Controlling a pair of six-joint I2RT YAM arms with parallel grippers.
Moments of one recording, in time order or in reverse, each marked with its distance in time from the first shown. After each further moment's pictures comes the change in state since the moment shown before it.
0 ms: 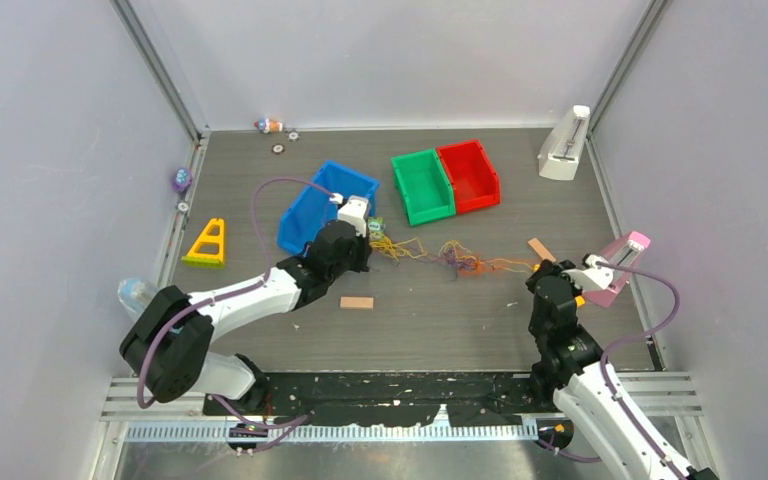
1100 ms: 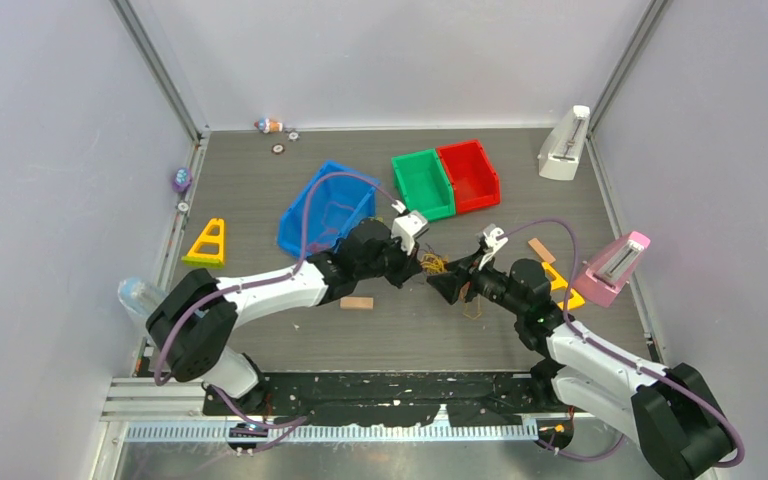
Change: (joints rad) left arm -0.138 0.142 0.147 0.038 0.375 0.192; right arm 0.140 0.507 0.024 0.622 -1.133 -0.378
